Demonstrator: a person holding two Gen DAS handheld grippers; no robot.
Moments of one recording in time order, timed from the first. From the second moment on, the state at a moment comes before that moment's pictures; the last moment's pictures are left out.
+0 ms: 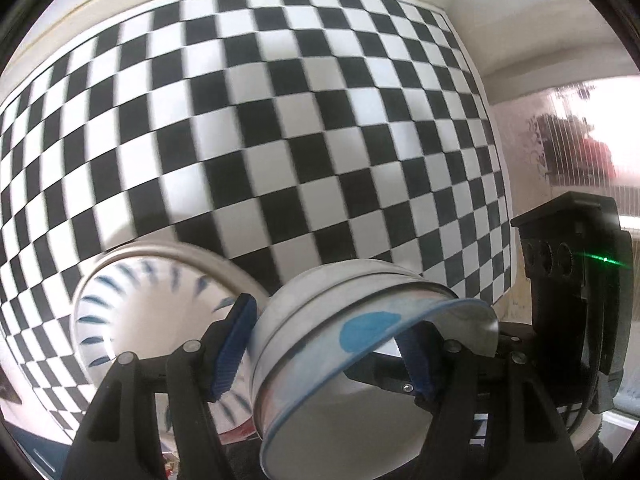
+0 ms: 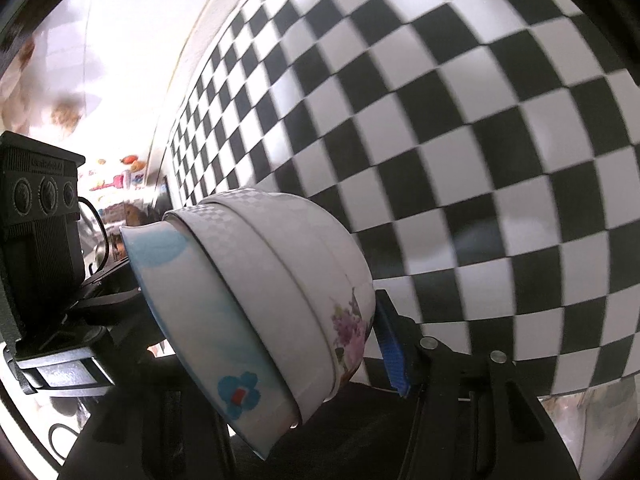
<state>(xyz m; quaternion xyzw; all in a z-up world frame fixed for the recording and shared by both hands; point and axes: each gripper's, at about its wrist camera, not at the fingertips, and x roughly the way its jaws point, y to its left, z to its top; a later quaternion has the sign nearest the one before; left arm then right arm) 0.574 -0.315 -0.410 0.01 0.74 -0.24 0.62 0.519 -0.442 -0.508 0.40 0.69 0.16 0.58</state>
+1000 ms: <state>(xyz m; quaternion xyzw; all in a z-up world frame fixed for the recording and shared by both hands) 0.574 -0.149 -0.444 -0.12 0.76 -0.12 0.63 0.565 -0.278 -0.538 0.29 0.76 0.22 0.54</state>
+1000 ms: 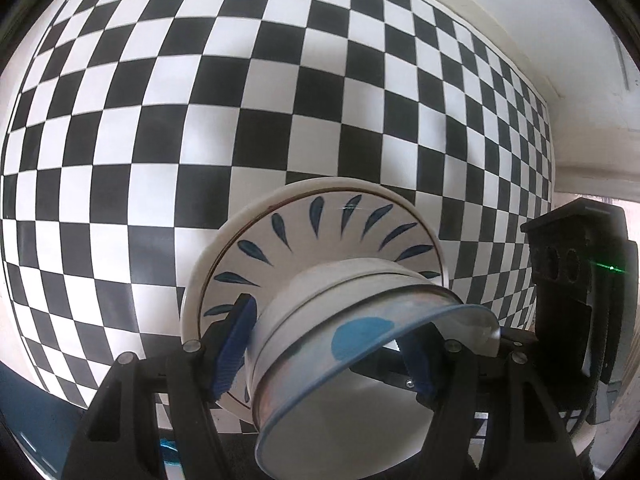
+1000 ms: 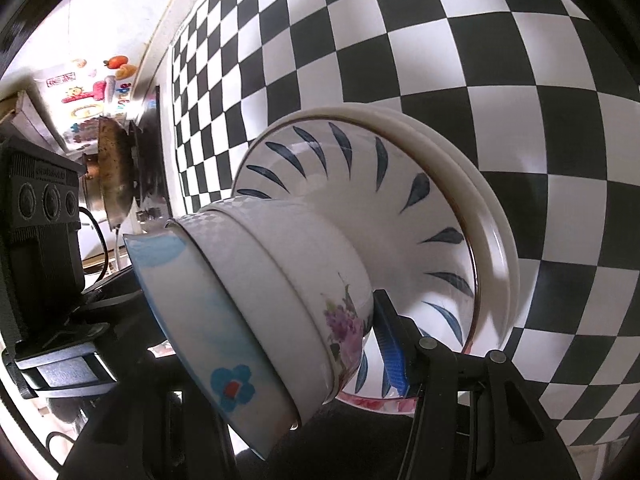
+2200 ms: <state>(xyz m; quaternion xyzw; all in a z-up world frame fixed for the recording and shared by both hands) 0.506 -0.143 -0.337 0.01 0.61 -0.04 0.79 0.501 -0.297 -0.393 0.03 0.65 0.08 0.75</state>
